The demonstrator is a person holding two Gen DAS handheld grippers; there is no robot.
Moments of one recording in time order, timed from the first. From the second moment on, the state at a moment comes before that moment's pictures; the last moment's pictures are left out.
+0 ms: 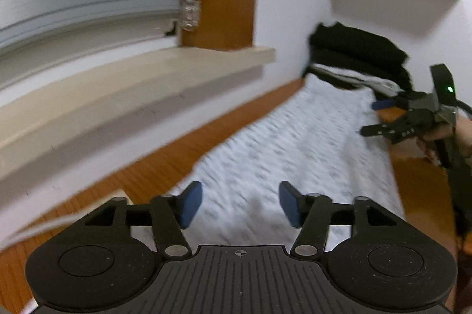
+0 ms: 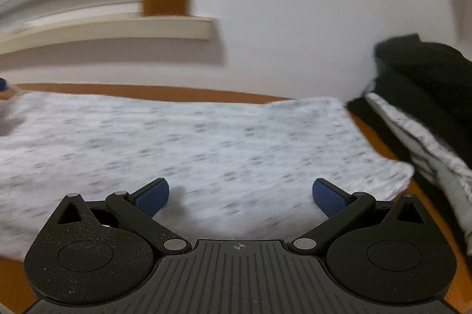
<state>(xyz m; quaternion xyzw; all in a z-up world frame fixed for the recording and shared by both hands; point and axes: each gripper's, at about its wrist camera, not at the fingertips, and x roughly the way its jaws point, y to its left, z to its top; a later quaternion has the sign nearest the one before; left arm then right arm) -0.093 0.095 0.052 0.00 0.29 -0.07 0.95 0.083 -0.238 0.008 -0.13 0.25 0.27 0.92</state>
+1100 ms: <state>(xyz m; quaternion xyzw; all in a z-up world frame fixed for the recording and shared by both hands) -0.248 -0.017 0.035 0.13 0.31 -0.11 0.93 -0.164 -0.143 0.029 -0.22 0.22 0.44 0.84</state>
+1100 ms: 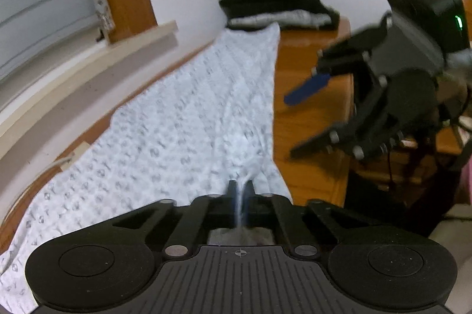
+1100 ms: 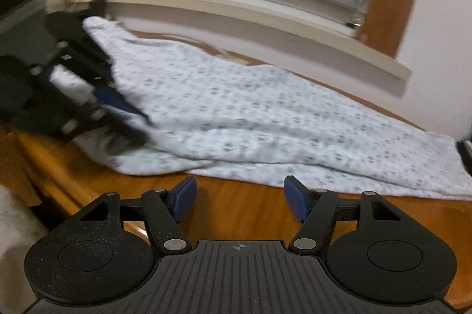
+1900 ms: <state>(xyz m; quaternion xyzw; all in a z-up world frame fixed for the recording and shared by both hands) -0.268 0.014 0.080 0.03 0.24 -0.12 0.96 -0.198 -0.123 0.044 -0.26 0.19 0.56 0.76</state>
